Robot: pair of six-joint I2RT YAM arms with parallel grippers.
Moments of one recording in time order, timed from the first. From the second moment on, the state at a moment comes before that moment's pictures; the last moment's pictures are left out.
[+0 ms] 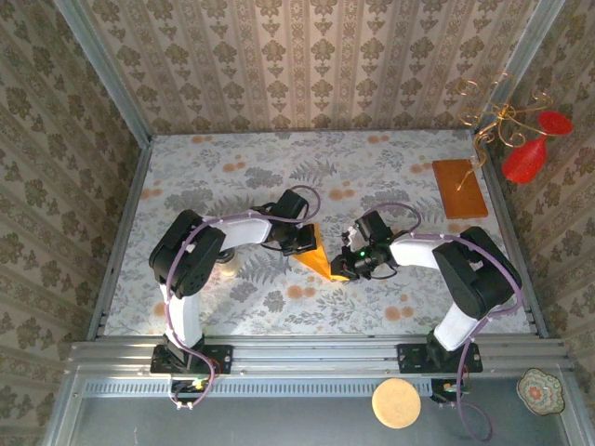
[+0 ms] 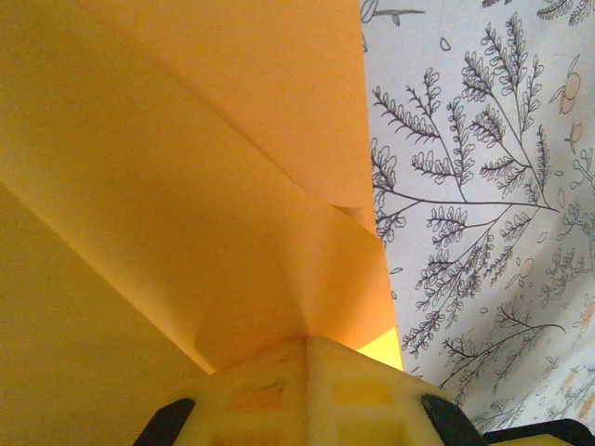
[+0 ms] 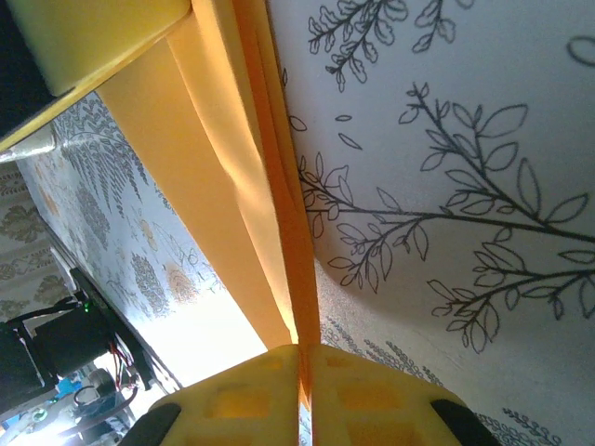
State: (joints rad) left arm -0.72 1.92 1.13 -0.30 0.37 -0.77; right arm 0.46 1.67 0.70 -0.16 -0.68 0.69
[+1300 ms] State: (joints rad) left arm -0.71 1.90 1.09 -0.23 0.39 -0.77; right arm 0.49 1.74 0.75 -0.07 -0.70 0.66
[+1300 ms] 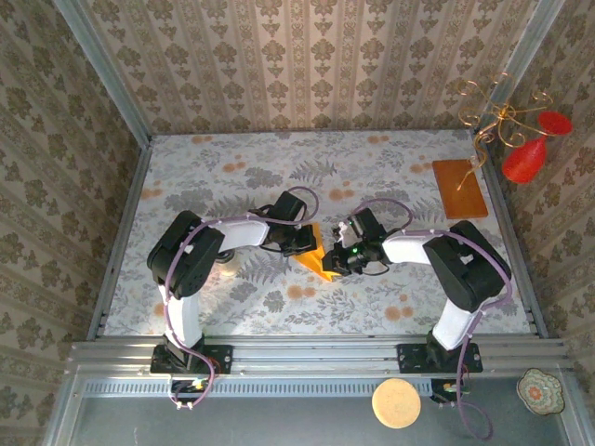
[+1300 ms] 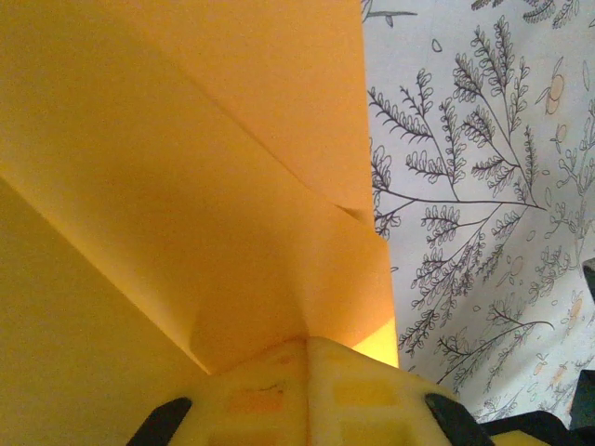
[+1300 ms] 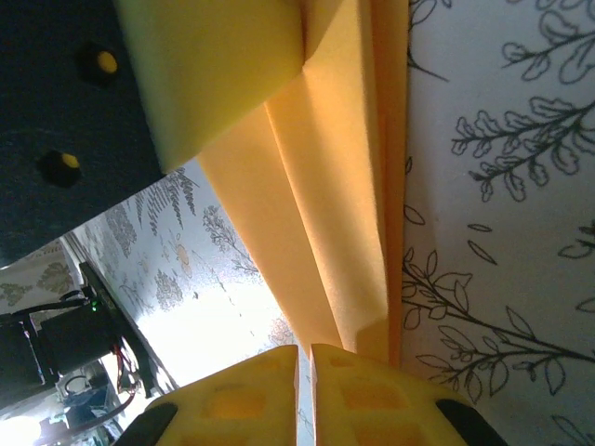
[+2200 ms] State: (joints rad) left arm -0.69 1.88 1.07 -0.25 0.38 -0.78; right arm 0.53 1.79 0.83 -0.16 -0.65 0.59
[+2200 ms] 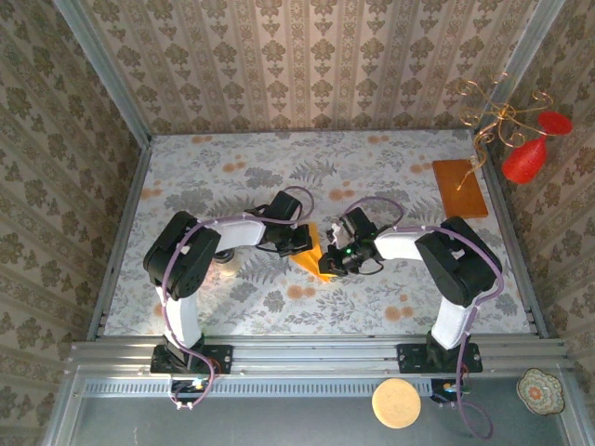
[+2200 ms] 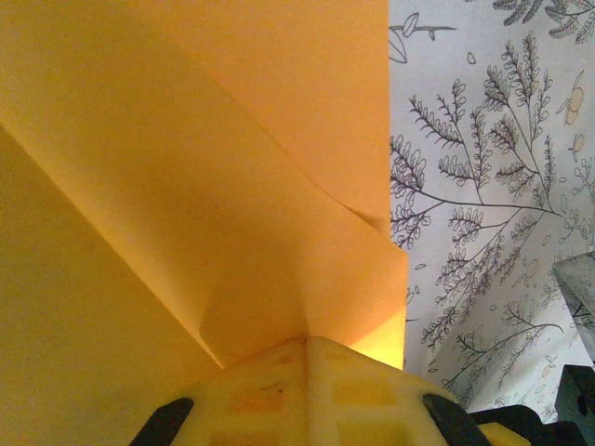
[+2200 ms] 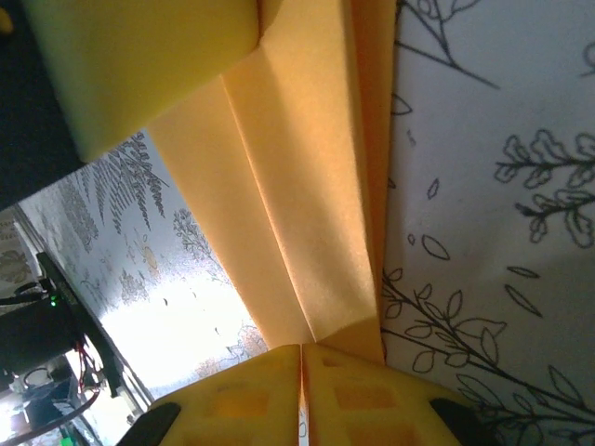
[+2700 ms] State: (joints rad) left arm -0.68 1.88 1.06 -0.24 0.40 -0.78; right arm 0.50 1.62 0.79 -0.15 -0.62 0.65
